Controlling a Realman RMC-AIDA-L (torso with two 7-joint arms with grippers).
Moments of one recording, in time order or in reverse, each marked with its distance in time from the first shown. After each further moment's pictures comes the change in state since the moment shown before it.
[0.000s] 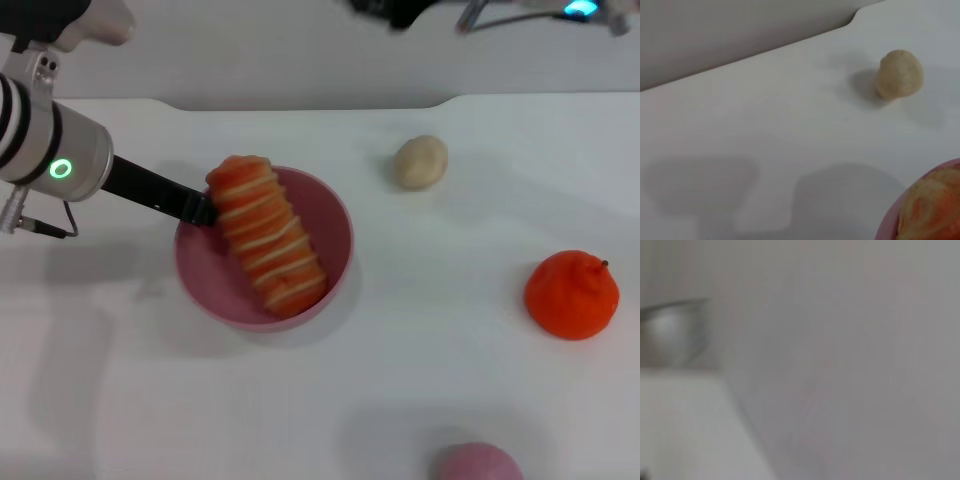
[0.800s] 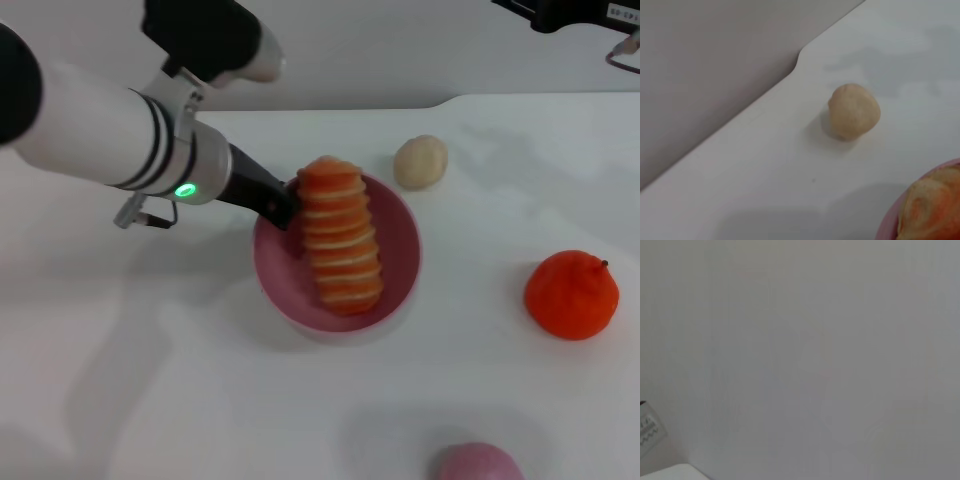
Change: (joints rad) left arm -0.012 -0.001 0.401 -0.009 0.047 0.352 0.004; right arm -0.239 0.000 0.242 0.153 0.521 -0.044 -0.278
